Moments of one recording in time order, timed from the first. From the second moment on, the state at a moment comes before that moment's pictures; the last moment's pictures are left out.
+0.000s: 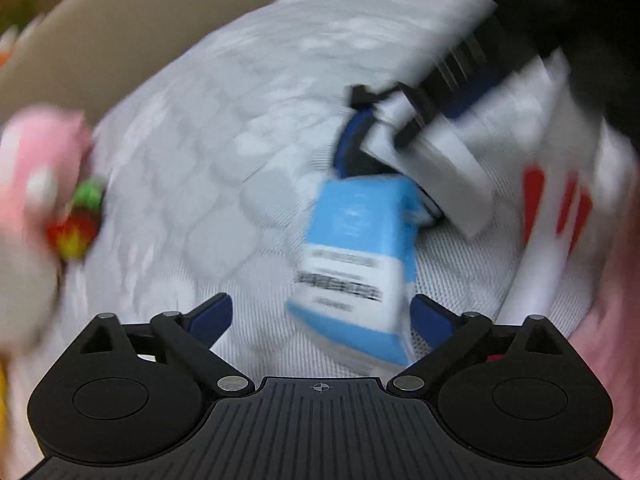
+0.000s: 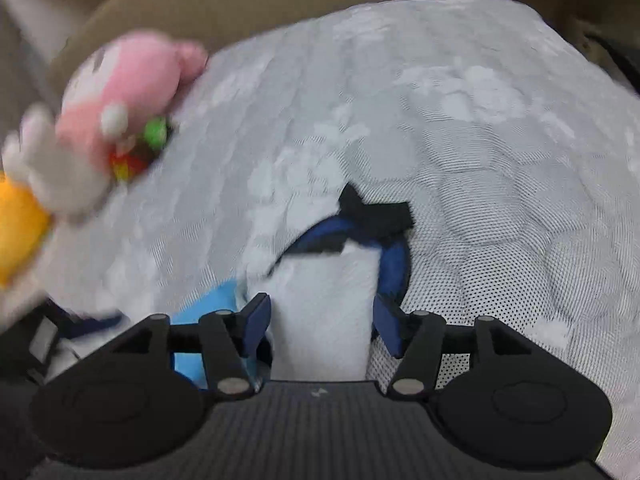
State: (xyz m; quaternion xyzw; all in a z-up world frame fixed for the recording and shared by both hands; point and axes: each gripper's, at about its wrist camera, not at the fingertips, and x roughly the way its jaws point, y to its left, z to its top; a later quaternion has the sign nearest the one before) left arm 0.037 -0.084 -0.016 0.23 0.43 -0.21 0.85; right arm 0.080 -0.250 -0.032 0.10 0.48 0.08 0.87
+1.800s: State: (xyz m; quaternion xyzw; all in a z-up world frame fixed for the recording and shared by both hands) left arm 0.025 -0.094 -0.032 0.27 0.36 -0.23 0.86; right arm 0.058 -0.246 0.008 0.12 0.49 0.10 0.86
